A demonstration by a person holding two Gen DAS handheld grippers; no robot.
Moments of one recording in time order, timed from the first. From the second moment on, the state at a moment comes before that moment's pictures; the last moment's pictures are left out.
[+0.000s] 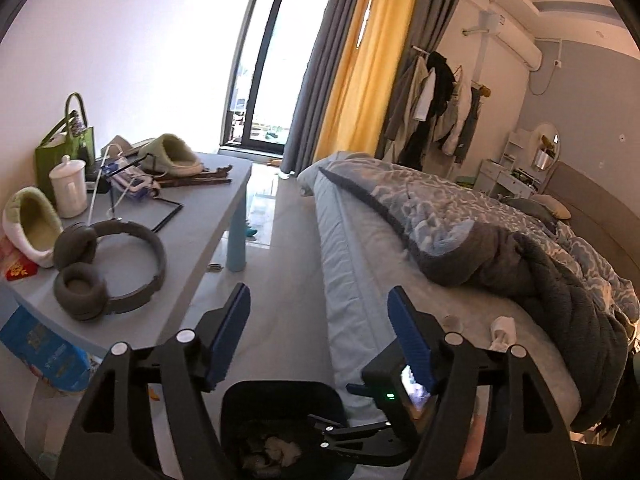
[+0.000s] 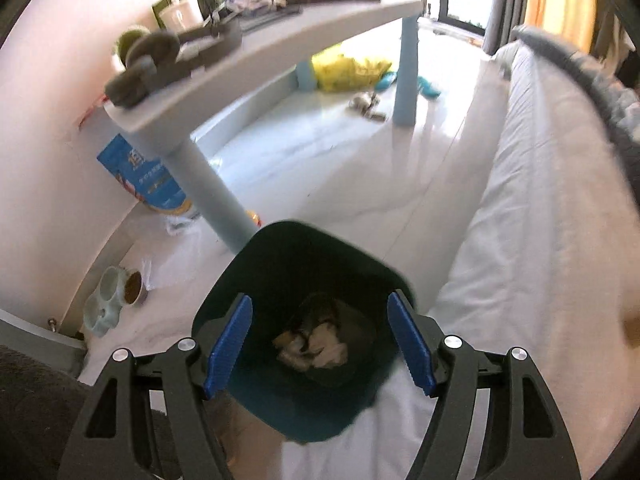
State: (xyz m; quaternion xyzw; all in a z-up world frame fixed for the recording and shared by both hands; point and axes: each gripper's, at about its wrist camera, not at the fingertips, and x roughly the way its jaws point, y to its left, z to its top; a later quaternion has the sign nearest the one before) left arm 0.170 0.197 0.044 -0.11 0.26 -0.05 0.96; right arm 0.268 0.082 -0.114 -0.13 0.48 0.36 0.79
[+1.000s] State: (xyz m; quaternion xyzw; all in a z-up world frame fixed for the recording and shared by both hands) left arm 0.226 0.071 0.004 -0.10 0.30 -0.12 0.94; right arm 0.279 -0.143 -0.055 -0.16 0.37 0.22 0.89
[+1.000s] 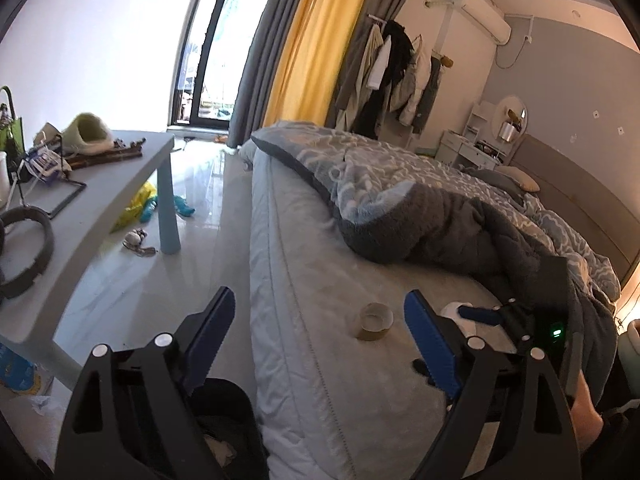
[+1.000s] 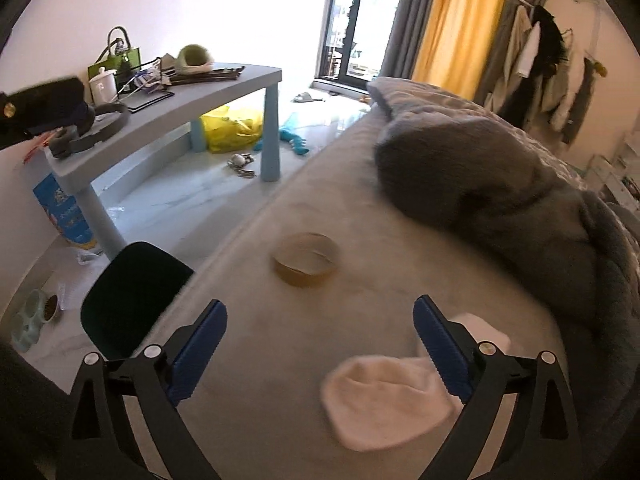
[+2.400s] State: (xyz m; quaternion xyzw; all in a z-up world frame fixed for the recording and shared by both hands) left arm 0.304 -0.017 -0.093 -0.02 0.41 -0.17 0.90; right arm 0.361 -0.259 -0.126 0.01 0.46 0.15 0.88
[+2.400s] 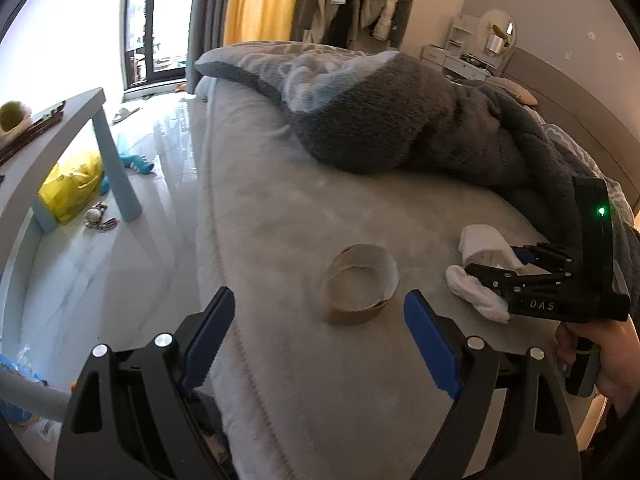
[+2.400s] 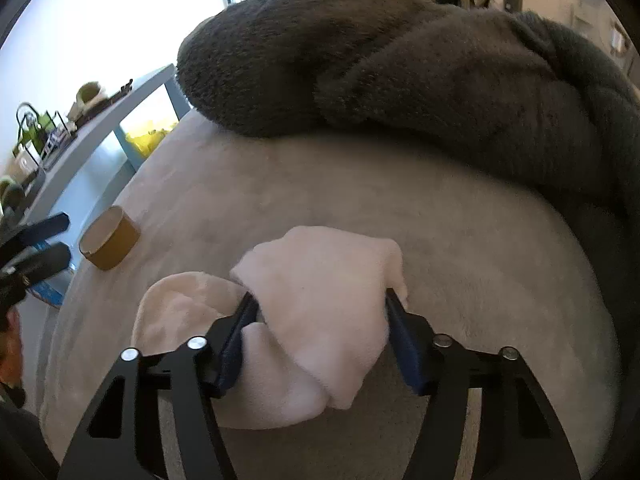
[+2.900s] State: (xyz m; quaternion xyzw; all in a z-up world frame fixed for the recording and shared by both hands) left arm 0.321 -0.054 -0.112 0.02 0.42 -0.18 0.89; right arm 0.362 -0.295 -0.120 0.04 0.45 0.15 0.88
